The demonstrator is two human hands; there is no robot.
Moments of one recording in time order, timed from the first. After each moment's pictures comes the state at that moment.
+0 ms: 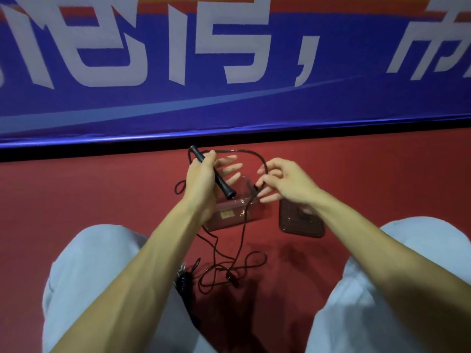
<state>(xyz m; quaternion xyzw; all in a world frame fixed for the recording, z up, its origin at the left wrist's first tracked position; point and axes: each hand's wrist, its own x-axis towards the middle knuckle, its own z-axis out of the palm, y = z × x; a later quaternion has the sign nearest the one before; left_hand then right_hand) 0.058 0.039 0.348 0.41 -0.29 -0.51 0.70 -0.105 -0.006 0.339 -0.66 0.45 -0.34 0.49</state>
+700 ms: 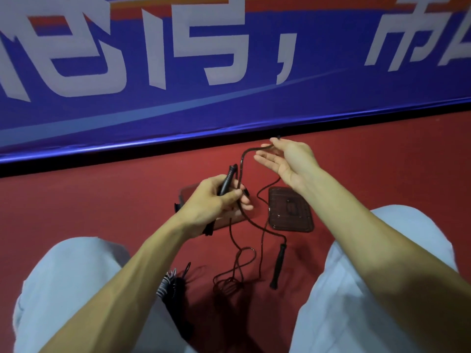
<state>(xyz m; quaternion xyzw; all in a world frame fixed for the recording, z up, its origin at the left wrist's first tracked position) 0.034 0.057 0.336 0.47 -0.54 -0.54 0.44 -0.129 -0.024 0.373 -0.31 0.37 -0.58 0.66</state>
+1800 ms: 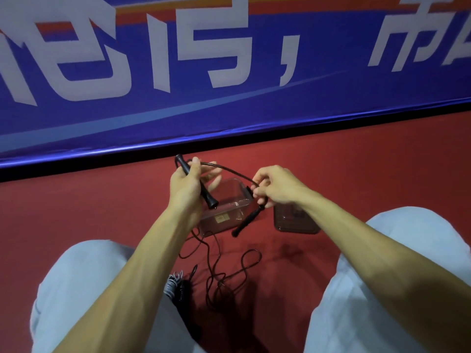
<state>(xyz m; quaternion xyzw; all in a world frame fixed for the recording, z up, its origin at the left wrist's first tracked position) 0.060 0.034 0.341 0.43 -0.29 -0.48 0.71 -0.116 -0.014 0.337 -0.73 0.53 -0.23 0.37</state>
